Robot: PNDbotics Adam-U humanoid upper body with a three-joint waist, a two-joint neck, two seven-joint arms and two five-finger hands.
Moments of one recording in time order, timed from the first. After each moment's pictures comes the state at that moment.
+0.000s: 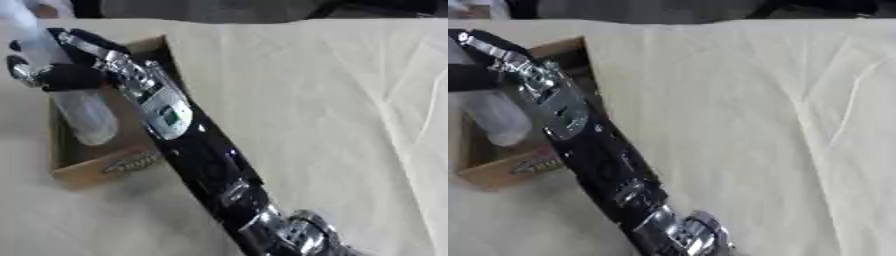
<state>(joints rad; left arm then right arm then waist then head) -0.26 0.40 0.18 -1.88 0.24 0.19 0.15 -1.13 0.14 0.00 -1.09 0.42 0.07 0.40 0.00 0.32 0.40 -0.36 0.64</state>
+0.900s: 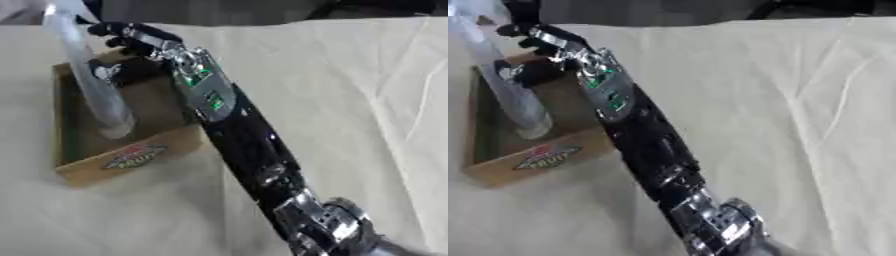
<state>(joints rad) -0.21 0.40 0.19 -1.88 0.24 0.19 0.16 -1.06 0.05 -0.01 -1.11 0.47 0.11 0.51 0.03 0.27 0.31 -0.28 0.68</state>
